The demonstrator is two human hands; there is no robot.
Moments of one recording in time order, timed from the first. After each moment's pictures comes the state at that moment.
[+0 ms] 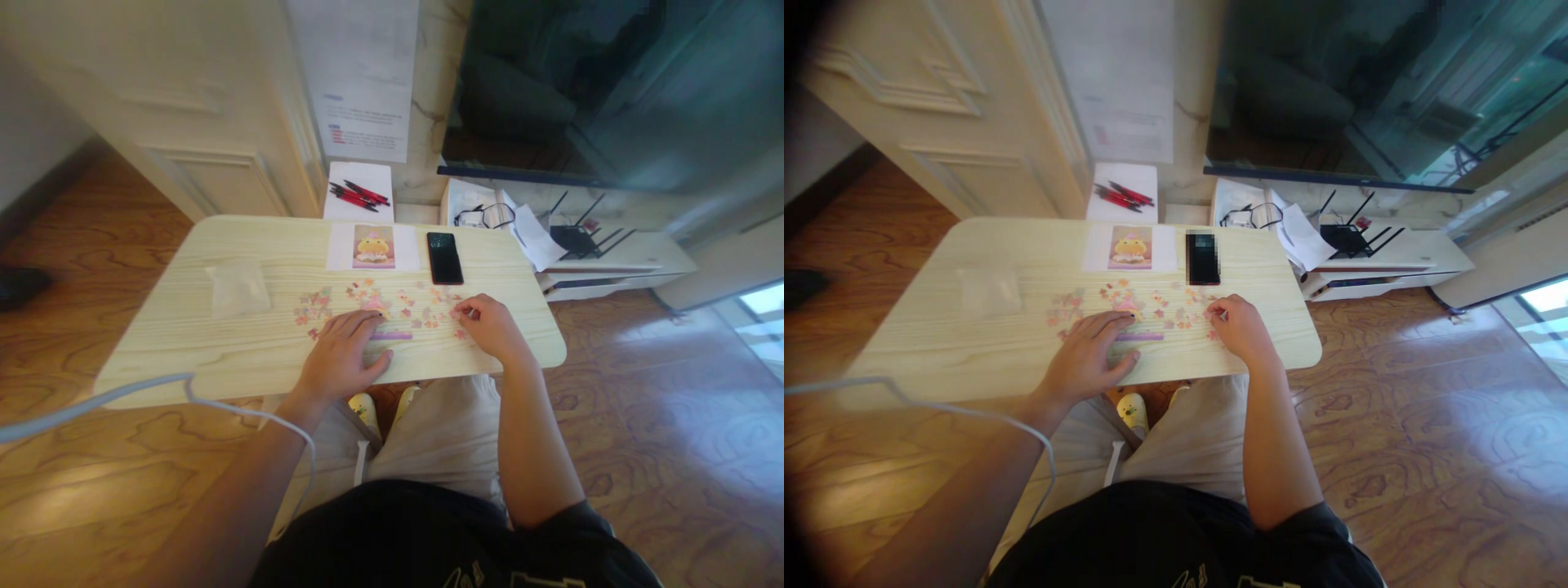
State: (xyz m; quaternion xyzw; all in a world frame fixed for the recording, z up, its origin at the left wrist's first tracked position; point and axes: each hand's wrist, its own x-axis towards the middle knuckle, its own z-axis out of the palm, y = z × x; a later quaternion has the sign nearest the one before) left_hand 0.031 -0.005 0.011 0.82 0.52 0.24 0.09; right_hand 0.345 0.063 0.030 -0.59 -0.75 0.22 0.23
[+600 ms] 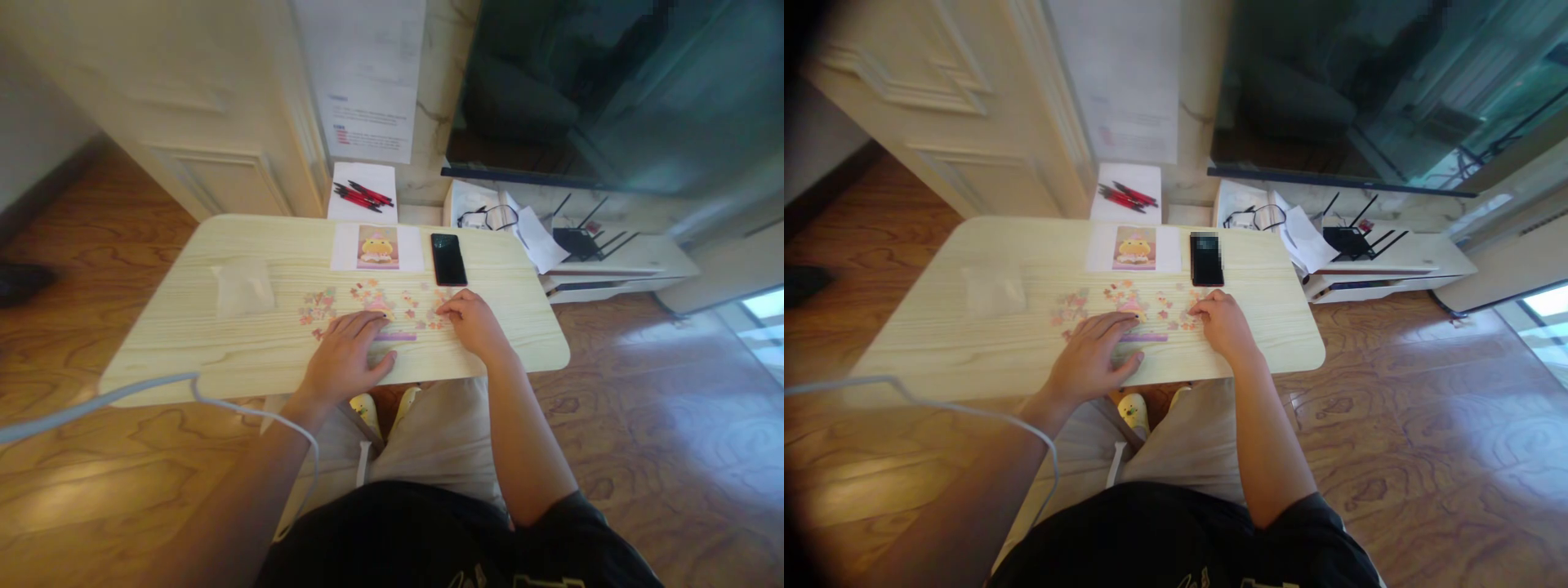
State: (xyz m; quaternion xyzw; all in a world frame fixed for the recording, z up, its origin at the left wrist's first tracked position) left_hand 0.030 -0.004 0.009 0.82 0.51 0.25 0.10; right_hand 0.315 0.075 0.017 -0.53 -0.79 0.20 0.23
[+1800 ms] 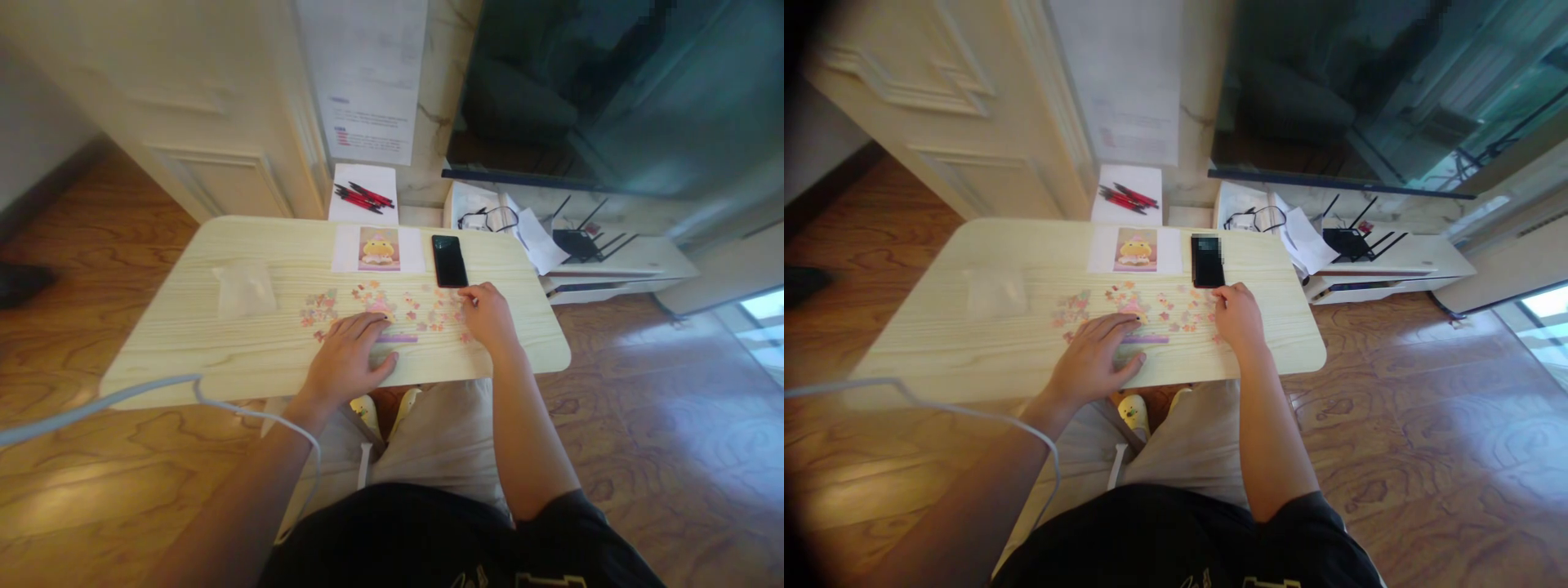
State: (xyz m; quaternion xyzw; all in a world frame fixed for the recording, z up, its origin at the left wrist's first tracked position) left_hand 0.030 -0.004 0.008 0.82 0.51 0.25 0.10; right_hand 0.327 0.089 0.018 -0.62 -0.73 0.12 0.27
